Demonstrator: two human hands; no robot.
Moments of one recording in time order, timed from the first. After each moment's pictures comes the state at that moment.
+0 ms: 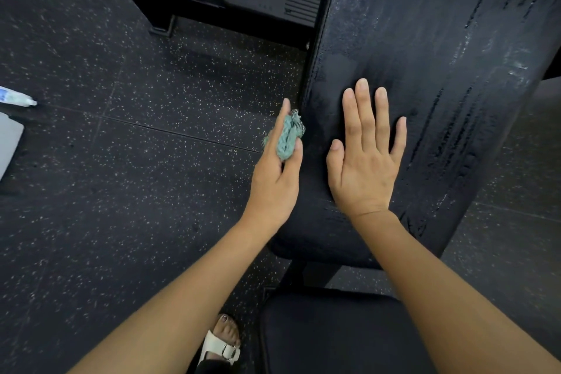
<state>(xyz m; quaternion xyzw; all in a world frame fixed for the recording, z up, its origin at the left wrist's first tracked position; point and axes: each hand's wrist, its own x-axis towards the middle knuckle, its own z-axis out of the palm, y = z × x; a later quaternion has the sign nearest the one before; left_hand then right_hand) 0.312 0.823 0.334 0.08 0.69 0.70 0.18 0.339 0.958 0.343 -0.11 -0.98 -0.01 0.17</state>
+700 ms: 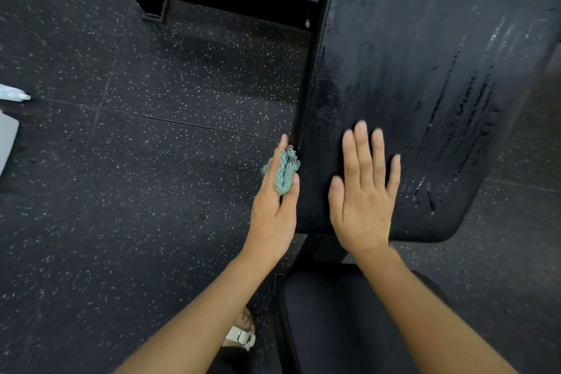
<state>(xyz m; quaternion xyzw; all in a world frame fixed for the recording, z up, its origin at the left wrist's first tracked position) 0.378 0.786 0.295 0.05 0.68 0.69 0.23 0.421 0.923 0.299 -0.13 -0.98 0.03 0.14</state>
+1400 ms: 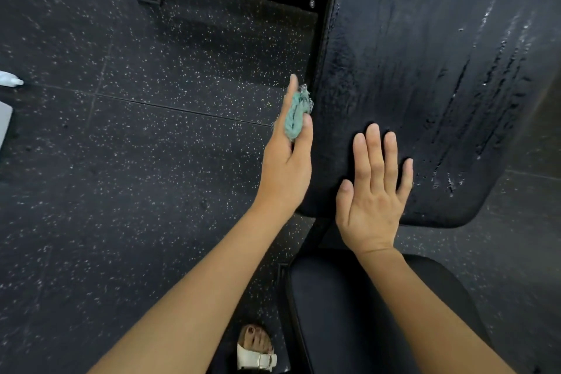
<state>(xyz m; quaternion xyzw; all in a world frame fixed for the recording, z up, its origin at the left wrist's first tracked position) 0.348 0.806 0.300 0.06 0.68 0.71 0.18 0.446 0.917 0.269 -0.14 -0.98 0.01 0.17</state>
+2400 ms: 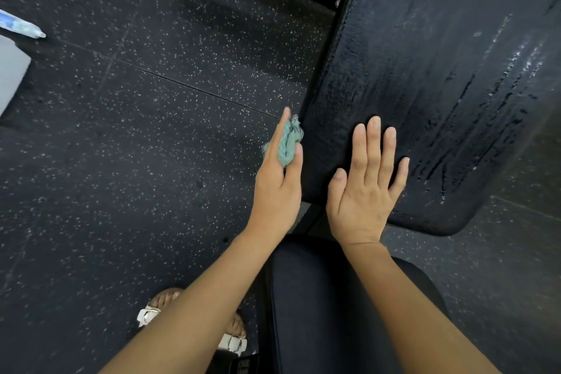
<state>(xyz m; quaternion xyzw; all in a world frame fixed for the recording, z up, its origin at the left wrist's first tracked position) 0.405 0.797 0.281 -0.01 0.69 0.71 0.16 0.446 0.917 0.271 -0.14 -0.98 0.01 0.17</state>
